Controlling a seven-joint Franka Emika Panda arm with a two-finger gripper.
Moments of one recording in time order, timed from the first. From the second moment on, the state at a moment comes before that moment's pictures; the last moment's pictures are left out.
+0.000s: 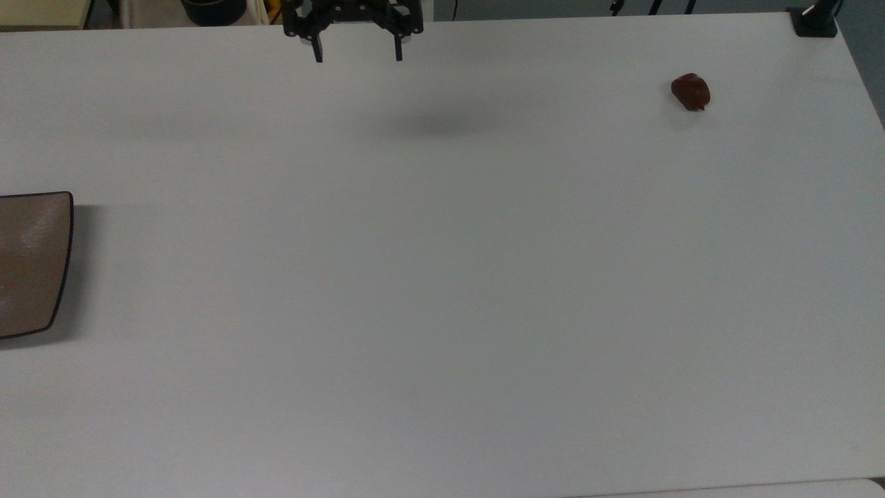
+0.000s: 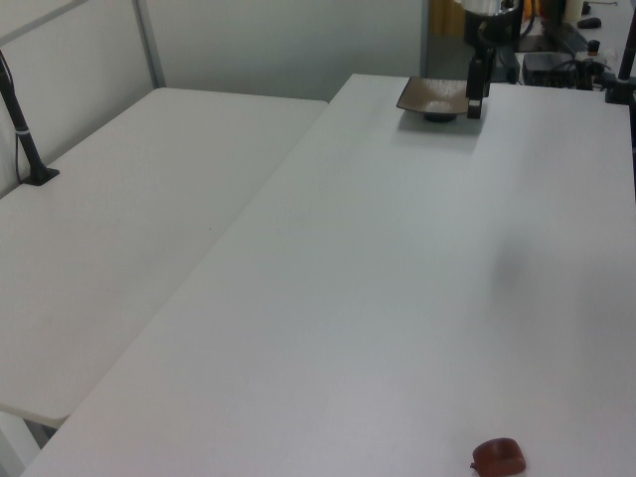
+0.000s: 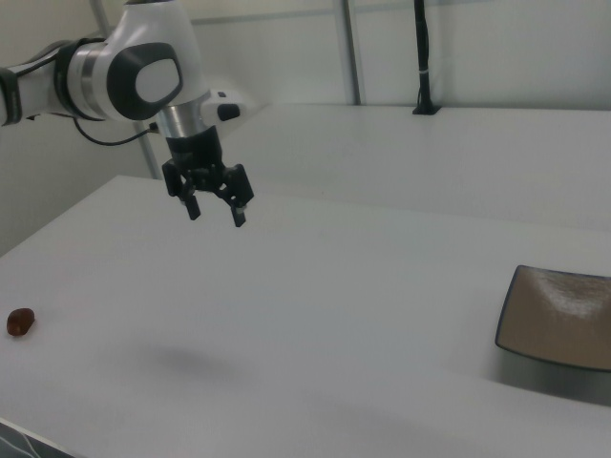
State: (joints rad) arm 0.05 -0.03 0.04 -1.79 -0.01 1.78 -0.04
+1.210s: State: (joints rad) arm 0.27 0.08 0.47 -1.84 0.26 1.88 0.05
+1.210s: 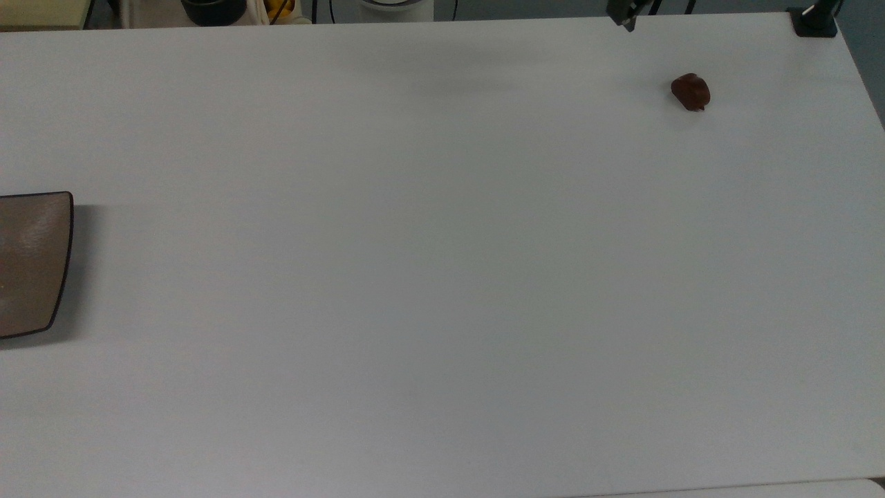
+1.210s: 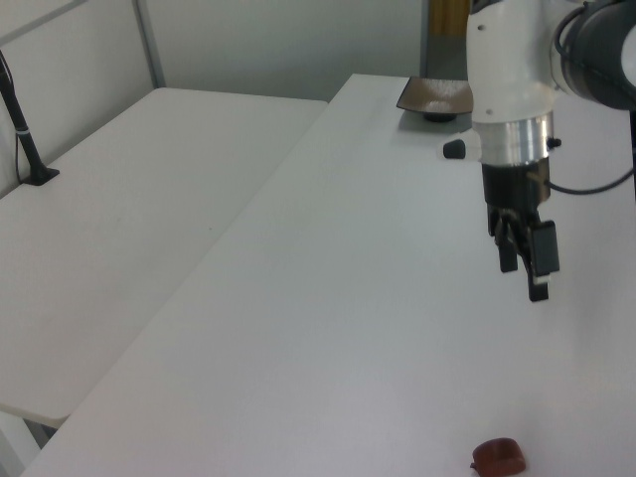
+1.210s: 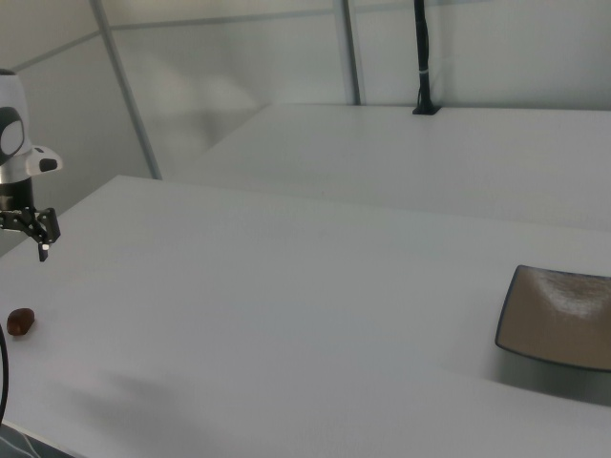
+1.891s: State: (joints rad) arm 0.38 0.30 0.51 -1.86 0.04 2.21 0.30
